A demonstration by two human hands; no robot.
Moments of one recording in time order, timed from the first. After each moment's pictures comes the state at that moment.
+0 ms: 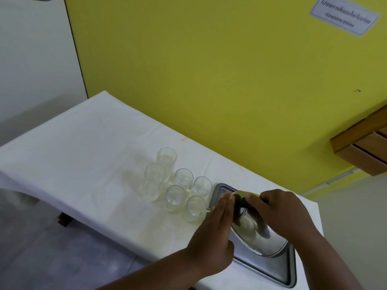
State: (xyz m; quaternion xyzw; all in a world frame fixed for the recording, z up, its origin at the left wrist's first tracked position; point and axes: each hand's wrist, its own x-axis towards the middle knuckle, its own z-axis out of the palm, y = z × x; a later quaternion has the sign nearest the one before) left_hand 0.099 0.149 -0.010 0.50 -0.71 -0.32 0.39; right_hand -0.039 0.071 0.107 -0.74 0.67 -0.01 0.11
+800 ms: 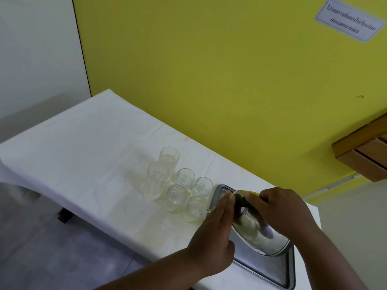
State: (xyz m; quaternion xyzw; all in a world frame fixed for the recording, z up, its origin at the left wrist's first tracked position) left_hand 0.100 0.151 -0.008 0.50 -0.69 -0.33 0.40; right_hand -0.033 0.066 0.112 -0.76 0.64 0.02 0.08
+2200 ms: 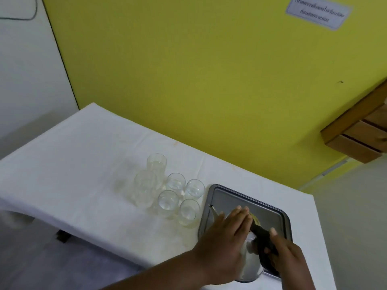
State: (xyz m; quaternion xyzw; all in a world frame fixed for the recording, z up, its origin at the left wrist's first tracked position) left_hand 0.072 0.142 -0.004 0.43 -0.84 -0.22 0.24; right_hand -0.110 0.141 0.025 -0.39 0.72 -0.35 0.45
